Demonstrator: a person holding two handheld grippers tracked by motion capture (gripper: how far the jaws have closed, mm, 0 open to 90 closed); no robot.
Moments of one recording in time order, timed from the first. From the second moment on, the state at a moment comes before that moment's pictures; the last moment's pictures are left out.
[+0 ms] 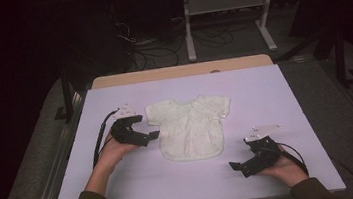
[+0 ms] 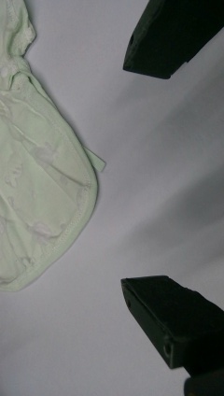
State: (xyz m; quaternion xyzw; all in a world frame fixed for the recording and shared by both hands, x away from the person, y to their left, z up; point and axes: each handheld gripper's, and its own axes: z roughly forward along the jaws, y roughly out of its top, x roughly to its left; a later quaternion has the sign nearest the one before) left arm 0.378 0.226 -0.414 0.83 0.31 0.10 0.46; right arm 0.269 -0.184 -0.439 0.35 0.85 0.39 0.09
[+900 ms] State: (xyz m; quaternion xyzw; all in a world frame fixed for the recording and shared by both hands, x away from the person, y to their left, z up) left arm 0.401 0.224 -0.416 0.82 0.32 0.10 0.45; right arm 0.269 -0.184 -0.439 0.35 0.85 0.39 0.09
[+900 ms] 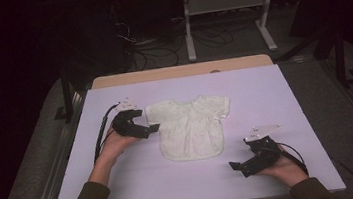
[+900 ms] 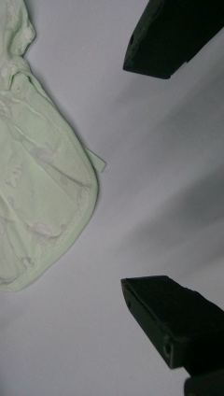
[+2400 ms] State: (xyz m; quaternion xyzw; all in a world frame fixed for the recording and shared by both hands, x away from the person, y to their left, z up) left arm 0.437 0.214 -0.418 0.83 0.32 0.12 0.44; right arm 0.277 -0.183 -0.445 0.35 0.85 0.38 0.08
